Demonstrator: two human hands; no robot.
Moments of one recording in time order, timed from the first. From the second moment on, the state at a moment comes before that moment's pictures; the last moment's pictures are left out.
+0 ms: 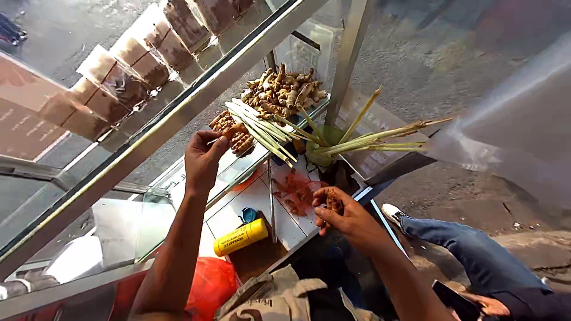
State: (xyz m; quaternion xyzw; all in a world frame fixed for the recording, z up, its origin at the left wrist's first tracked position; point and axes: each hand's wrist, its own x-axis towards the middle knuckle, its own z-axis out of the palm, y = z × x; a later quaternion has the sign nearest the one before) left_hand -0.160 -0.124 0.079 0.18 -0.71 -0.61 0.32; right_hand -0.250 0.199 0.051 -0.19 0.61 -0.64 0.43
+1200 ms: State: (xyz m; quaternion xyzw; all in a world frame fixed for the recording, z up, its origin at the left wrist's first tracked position) left_hand -0.123 -0.002 0.049 0.10 -0.73 -0.67 0.09; right_hand -0.239 0.173 0.062 -0.37 0.83 -0.31 0.28
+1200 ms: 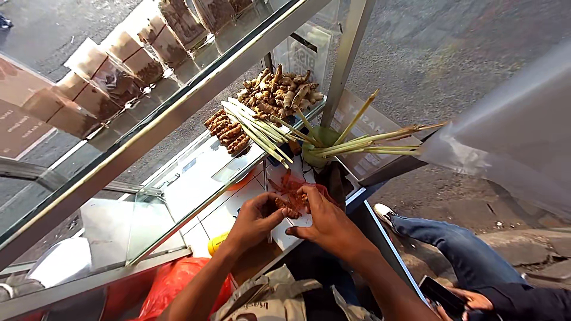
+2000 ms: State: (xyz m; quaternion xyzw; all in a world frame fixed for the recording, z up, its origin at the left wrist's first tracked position) left_hand -0.147 -0.076 0.058 0.03 -0.92 -0.36 0.14; right_hand -0.236 0.193 0.037 -0.43 0.77 -0.44 0.16
